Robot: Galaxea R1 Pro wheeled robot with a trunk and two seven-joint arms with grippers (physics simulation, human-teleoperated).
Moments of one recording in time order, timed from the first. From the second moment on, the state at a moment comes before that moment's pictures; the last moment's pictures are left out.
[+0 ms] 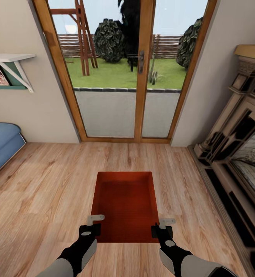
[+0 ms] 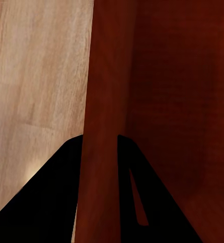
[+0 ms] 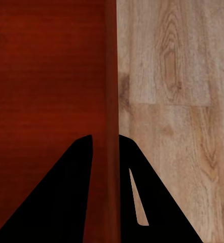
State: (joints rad) left arm -0.58 -0.12 -0.14 -0.38 0.14 0.07 0.34; right arm -0.67 0.12 0.53 -0.05 -0.46 -0.32 -0.21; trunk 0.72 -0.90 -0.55
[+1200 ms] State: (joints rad) left arm -0.58 -0.12 -0.14 -0.38 0.14 0.07 0.34; right arm -0.67 0.12 0.53 -0.05 -0.46 -0.32 -0.21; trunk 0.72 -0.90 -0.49
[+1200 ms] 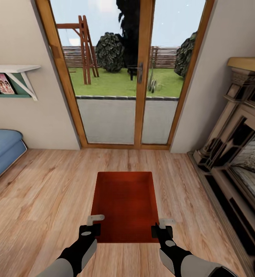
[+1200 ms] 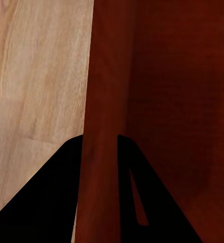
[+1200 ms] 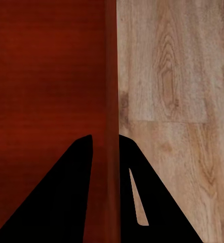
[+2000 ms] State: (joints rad) left arm -0.58 -0.12 -0.14 -0.38 0.14 0.07 0.34; right arm -0.67 0.12 0.53 -0.05 -0.46 -0.32 -0.21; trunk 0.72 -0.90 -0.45
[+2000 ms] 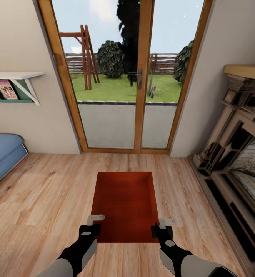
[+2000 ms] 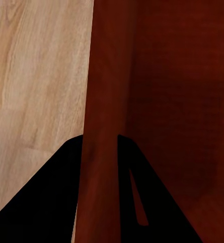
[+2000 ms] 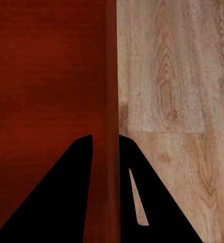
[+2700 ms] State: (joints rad) left arm -0.58 -0.12 -0.14 -0.38 0.14 0.07 0.34; right arm -0.67 0.12 0.53 -0.05 -0.46 -0.32 -0.21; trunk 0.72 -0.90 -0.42
